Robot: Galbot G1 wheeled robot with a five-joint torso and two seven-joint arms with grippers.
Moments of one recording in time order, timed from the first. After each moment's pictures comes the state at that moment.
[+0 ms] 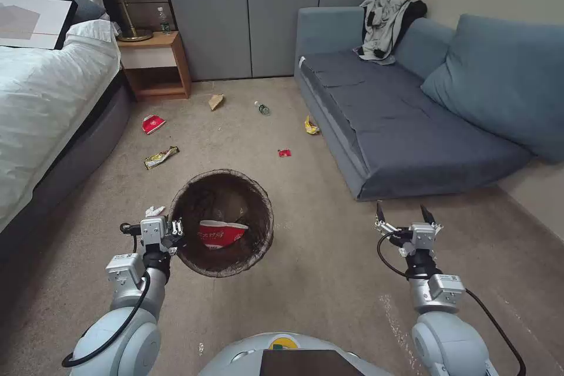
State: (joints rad) left arm 1.76 -1.35 -0.61 -2.47 -0.33 0.45 -0.26; right arm -1.74 1.32 0.66 2.17 0.14 0.07 0.17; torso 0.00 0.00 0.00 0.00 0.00
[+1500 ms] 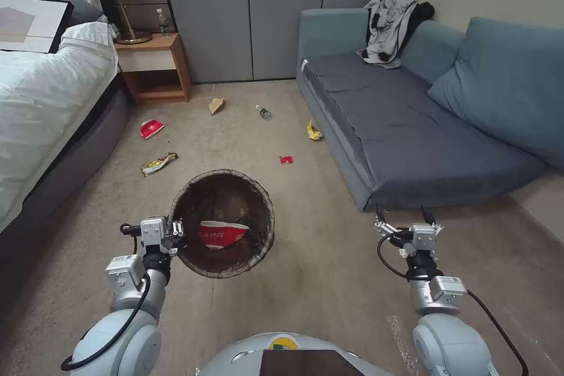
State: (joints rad) left arm 1.77 -1.36 -0.60 -2.48 -0.32 0.44 -0.26; right arm -1.75 1.32 0.66 2.18 0.13 0.08 0.16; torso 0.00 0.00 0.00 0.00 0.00
